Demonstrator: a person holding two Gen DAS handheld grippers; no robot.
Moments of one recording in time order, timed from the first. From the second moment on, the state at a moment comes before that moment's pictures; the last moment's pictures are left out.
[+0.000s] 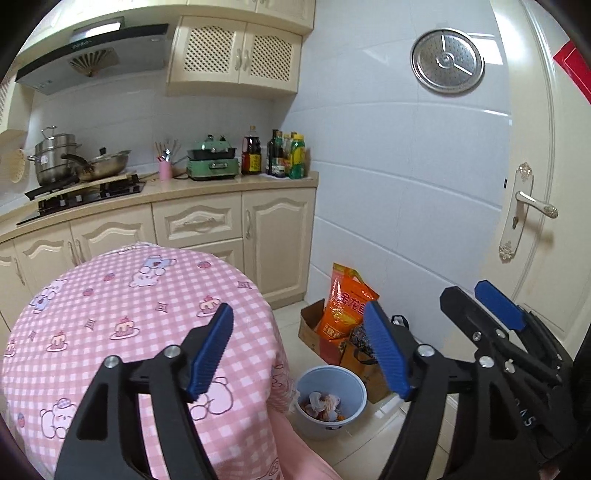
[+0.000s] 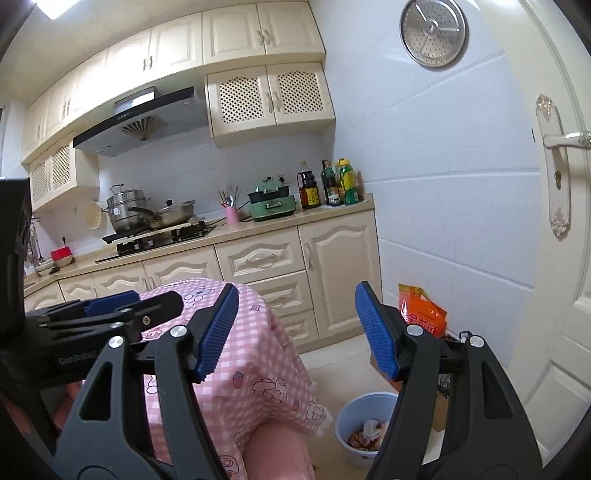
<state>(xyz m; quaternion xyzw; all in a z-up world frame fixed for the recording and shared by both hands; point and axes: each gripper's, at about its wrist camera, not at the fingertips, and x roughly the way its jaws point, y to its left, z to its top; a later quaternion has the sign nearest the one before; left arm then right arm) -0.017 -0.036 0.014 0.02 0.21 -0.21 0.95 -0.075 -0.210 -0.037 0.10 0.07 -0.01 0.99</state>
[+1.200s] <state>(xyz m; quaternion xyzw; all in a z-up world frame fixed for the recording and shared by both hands) -0.026 -0.023 0.017 0.02 0.20 -0.16 0.97 -0.077 -0.199 -0.033 0.10 0.11 -0.01 0.99</state>
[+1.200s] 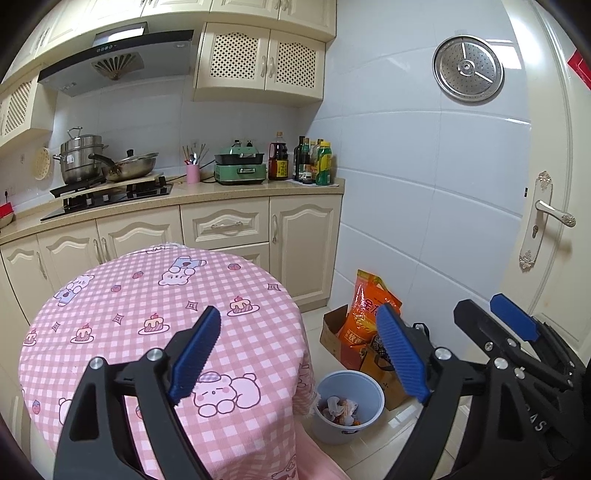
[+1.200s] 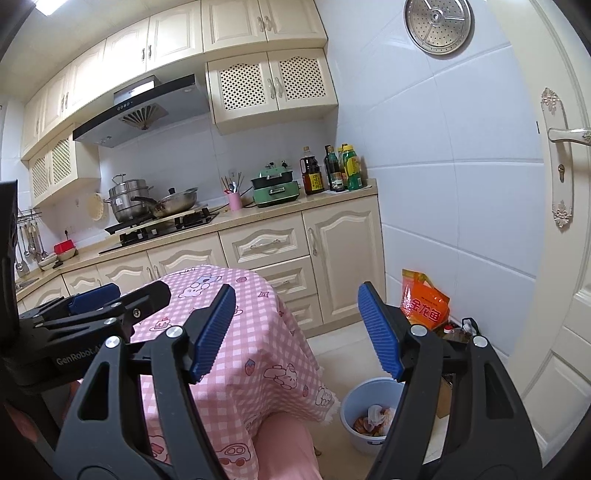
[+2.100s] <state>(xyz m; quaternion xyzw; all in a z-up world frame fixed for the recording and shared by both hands) -0.026 -0.024 0.013 0.02 0.21 -0.15 0.97 -0.072 -0.197 -0.034 0.10 0.12 -0.02 0.99</state>
